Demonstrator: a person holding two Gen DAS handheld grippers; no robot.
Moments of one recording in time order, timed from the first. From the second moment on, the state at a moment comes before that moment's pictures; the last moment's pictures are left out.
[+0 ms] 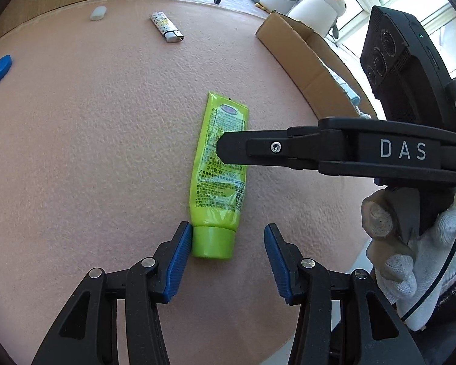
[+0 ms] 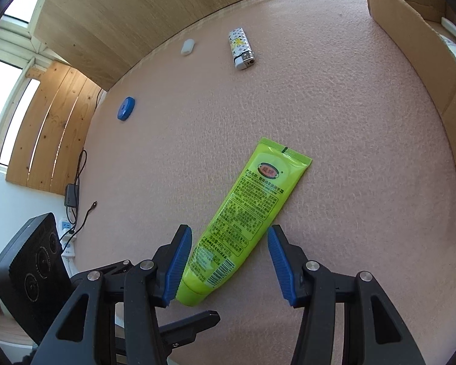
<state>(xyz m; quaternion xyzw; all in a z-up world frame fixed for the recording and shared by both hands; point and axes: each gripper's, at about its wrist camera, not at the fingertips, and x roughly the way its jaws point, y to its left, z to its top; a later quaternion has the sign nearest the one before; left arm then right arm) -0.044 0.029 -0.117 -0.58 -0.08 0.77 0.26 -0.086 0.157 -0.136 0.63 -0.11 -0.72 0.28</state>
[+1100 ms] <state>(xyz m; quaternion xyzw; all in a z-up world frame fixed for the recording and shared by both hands) -0.069 0.072 -0.094 -0.57 -0.09 0.76 0.30 -0.087 0.184 -0.118 0.61 -0.08 -0.74 0.28</state>
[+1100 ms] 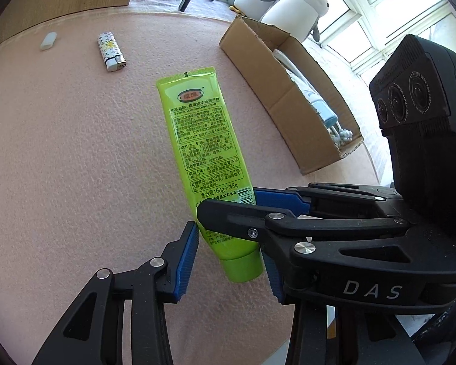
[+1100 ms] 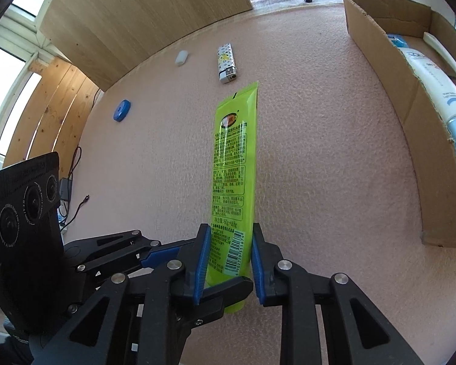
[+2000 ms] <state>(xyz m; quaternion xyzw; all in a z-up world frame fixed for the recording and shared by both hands) -0.148 0.263 -0.045 -0.51 -0.07 0.77 0.37 -0.160 0.325 -0.057 0.55 -0.10 -0.81 0.21</state>
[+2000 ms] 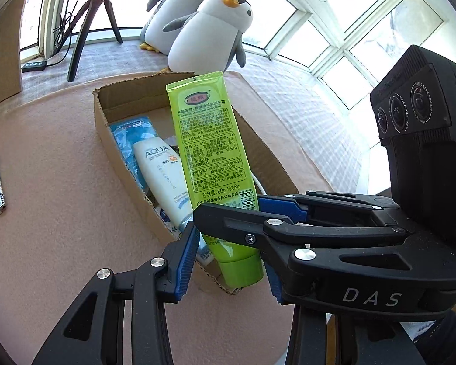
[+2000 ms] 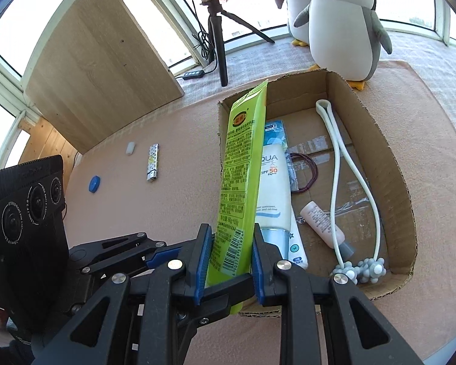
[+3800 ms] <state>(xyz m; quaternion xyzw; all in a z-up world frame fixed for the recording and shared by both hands) -0.261 -0.097 -0.025 -0.50 -0.10 0.86 0.05 -0.225 0.148 0.000 0.49 -0.01 -0.82 0.30</state>
